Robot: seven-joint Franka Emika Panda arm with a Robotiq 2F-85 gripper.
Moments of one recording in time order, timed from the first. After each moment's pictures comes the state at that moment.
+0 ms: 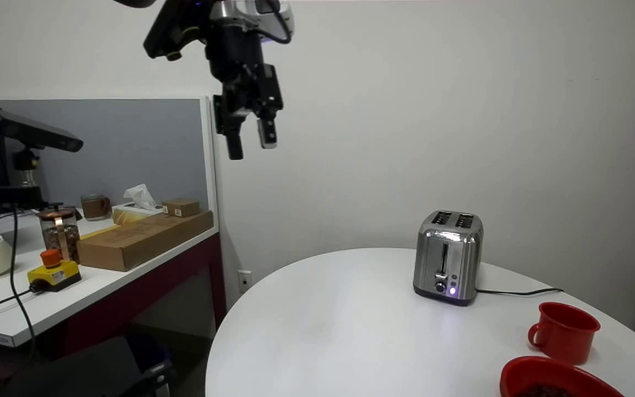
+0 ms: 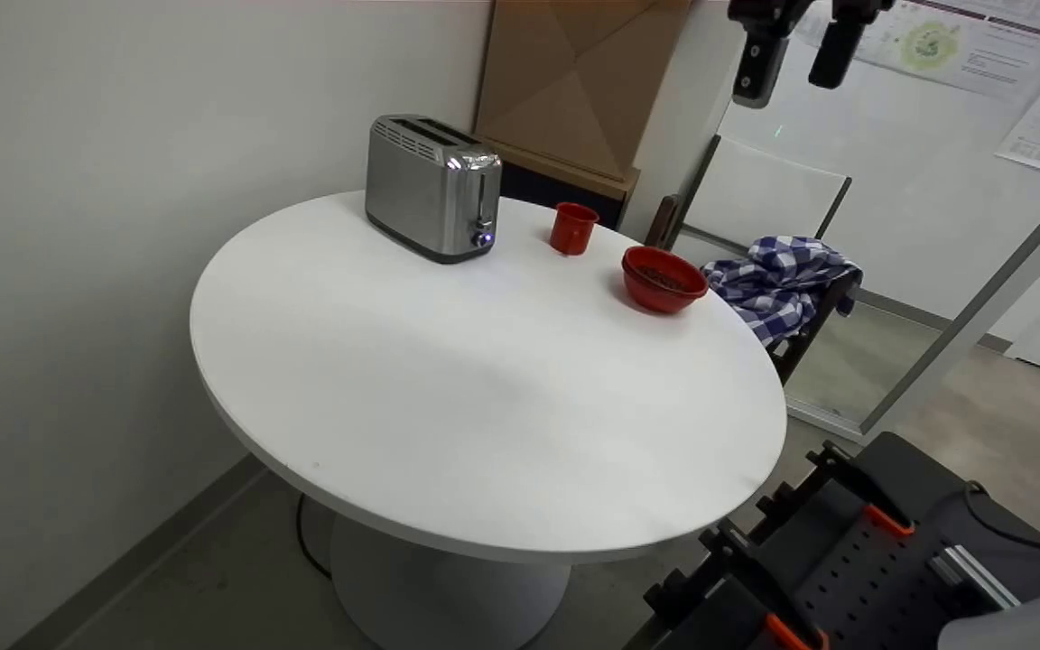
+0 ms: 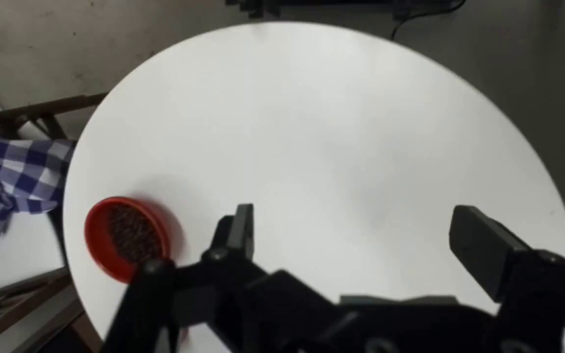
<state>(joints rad) 0.04 -0.57 0.23 -2.53 -0.14 1.91 0.27</state>
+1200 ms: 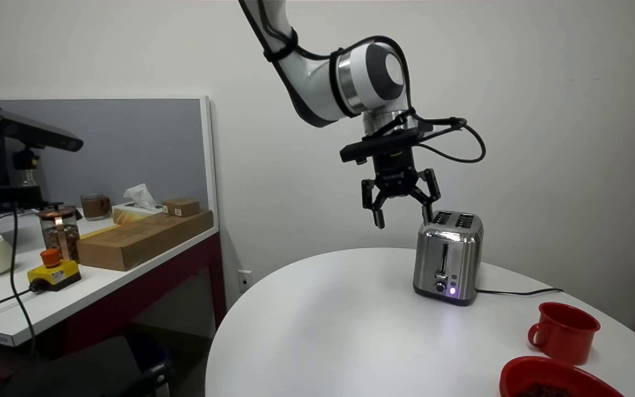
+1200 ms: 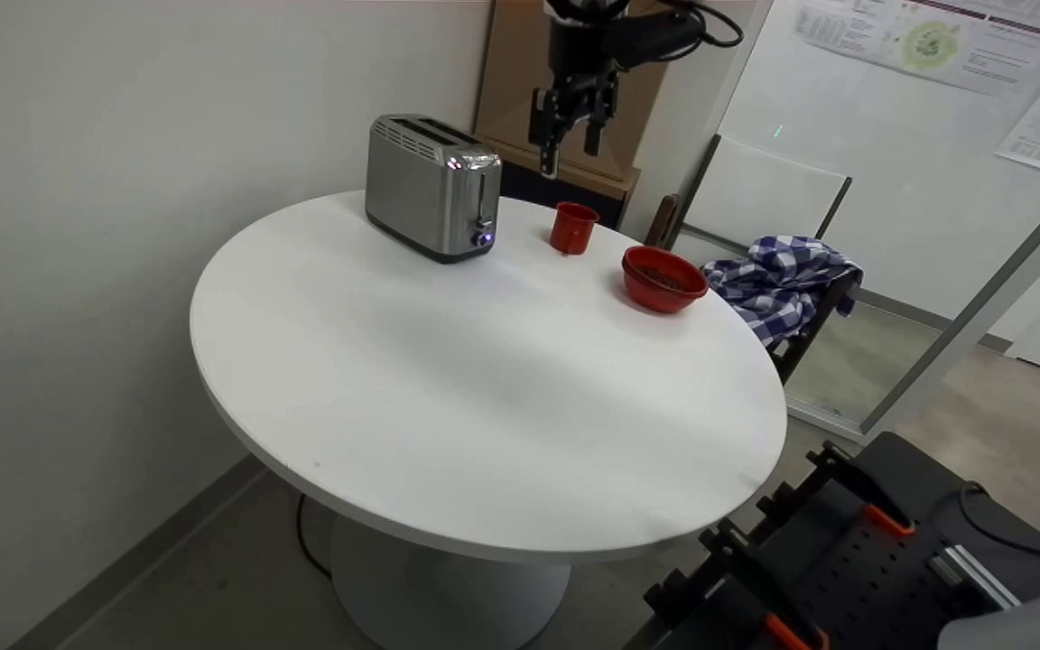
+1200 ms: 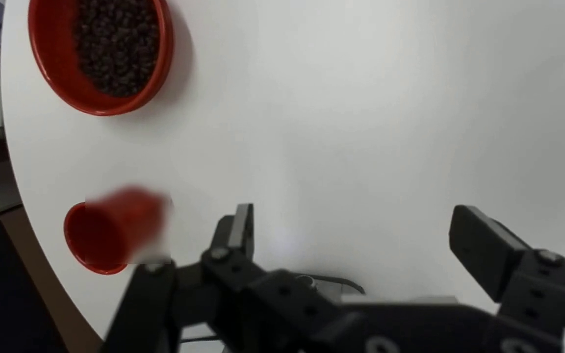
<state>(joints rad) -0.01 0.36 0.02 -1.91 -0.38 2.26 0.02</state>
